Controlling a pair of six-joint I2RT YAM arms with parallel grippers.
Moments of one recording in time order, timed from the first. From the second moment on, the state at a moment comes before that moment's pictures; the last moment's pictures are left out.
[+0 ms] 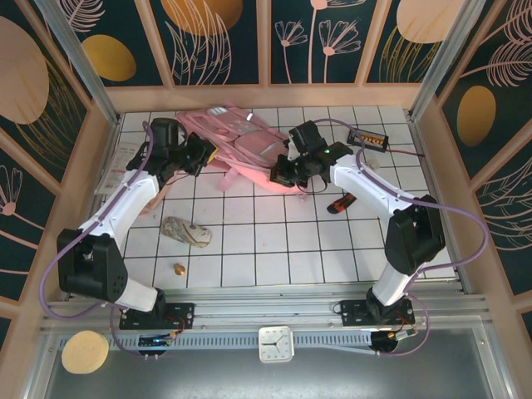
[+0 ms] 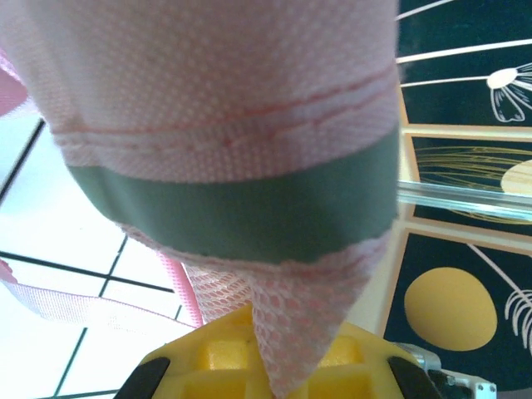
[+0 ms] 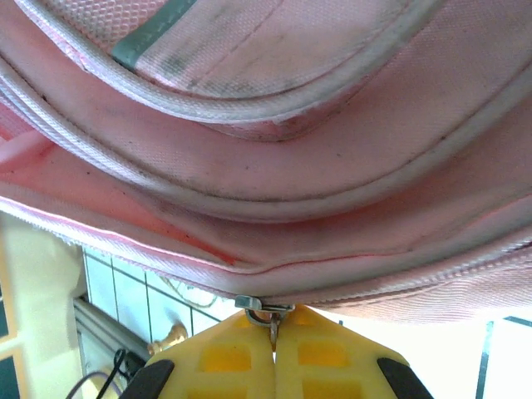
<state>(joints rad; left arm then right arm) -0.20 1.47 1.18 -0.34 0.43 -1.17 0.58 1.69 1.42 -0.68 -0.42 0.70</state>
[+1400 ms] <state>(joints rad) -0.04 1.79 1.42 -0.61 0.26 -0.72 0.52 1.84 1.45 -0.90 -0.42 0.47</state>
